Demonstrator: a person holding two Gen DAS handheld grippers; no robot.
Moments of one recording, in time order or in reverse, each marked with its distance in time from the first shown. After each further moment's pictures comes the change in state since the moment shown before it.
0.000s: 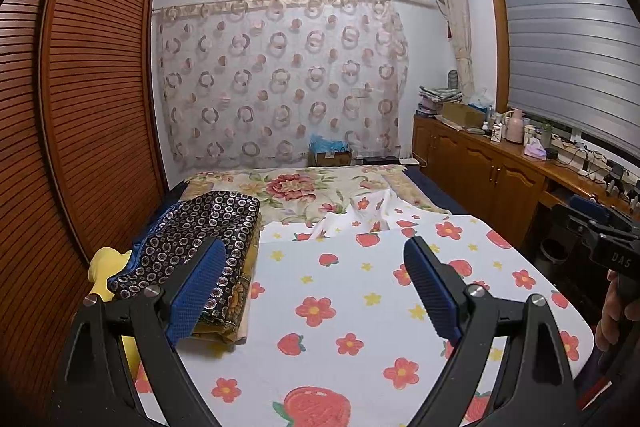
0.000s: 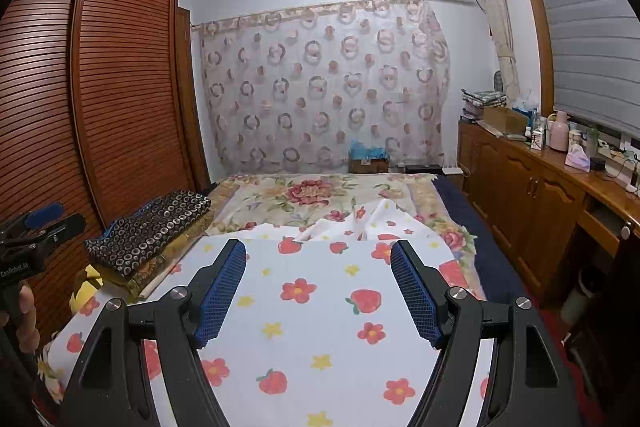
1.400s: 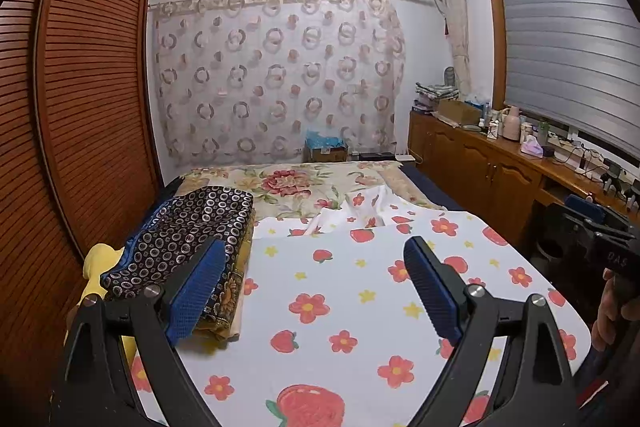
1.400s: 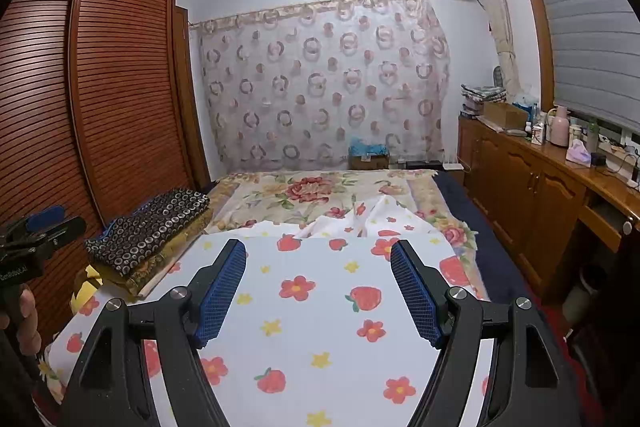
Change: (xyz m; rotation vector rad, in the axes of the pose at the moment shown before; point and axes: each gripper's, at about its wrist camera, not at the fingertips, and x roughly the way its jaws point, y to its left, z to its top) left arm 0.004 -0.006 -0.003 -0.006 0.010 -0.010; right arm 0.004 0.019 -0.003 0.017 0.008 -0.010
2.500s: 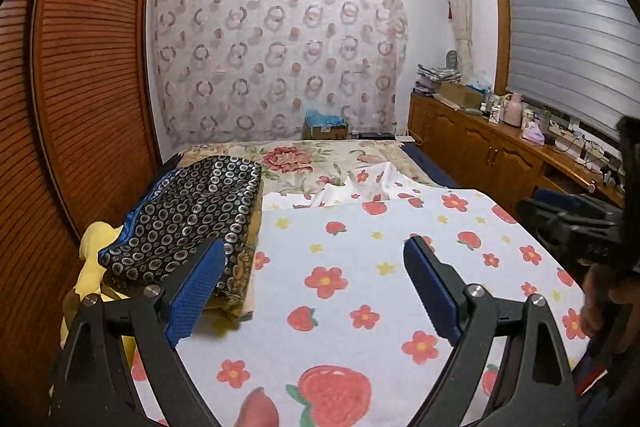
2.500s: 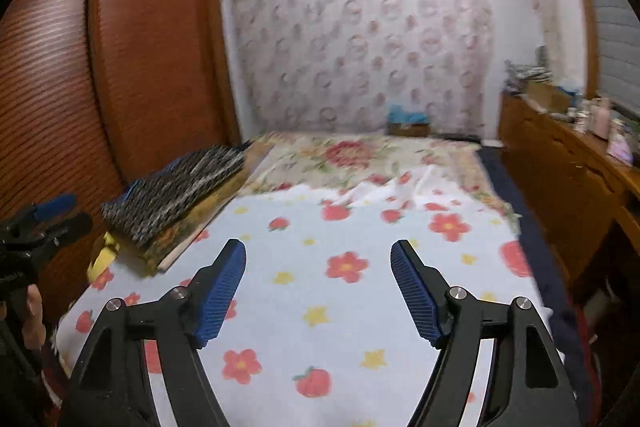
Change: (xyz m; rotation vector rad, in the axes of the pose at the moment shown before) left arm 0.017 0.023 -0.020 -0.006 0.073 -0.010; right arm 0.054 -0.015 0.021 -0.047 0.123 0.113
